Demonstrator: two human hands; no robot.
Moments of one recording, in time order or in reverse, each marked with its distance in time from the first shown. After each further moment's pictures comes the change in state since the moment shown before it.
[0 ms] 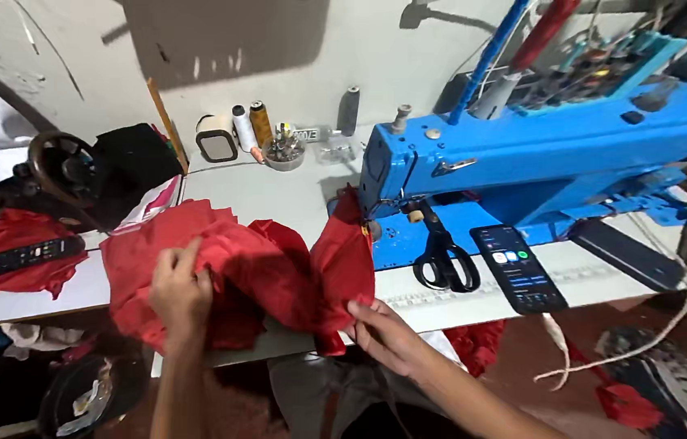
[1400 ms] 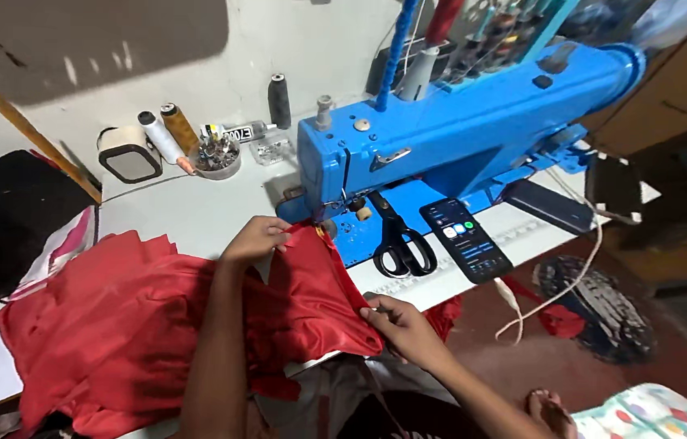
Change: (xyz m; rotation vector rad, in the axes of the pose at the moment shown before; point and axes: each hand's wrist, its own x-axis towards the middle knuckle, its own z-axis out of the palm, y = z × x) left_hand 0.092 0.122 0.141 -0.710 -1.151 -0.037; right_hand -0.047 -0.024 -0.058 -0.886 0.433 -0.079
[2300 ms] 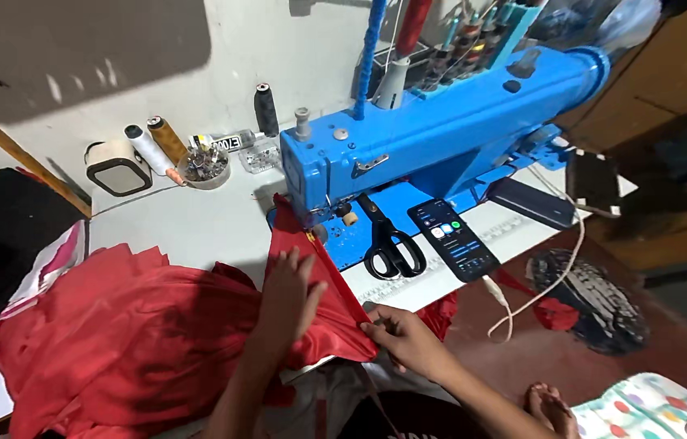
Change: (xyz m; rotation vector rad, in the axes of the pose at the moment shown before) left_hand -0.064 0.011 0.090 0.591 0.124 0.129; right_hand -0.011 -0.007 -0.012 -0.117 -0.077 0.112
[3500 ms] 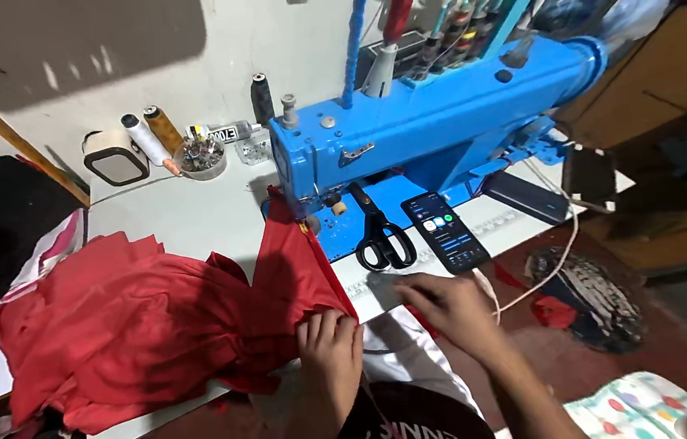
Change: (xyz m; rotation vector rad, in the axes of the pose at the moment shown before) left_hand -0.071 0.070 0.100 0.056 0.632 0.107; right_hand -0.015 -0.001 -0.059 -0.589 0.408 -0.565
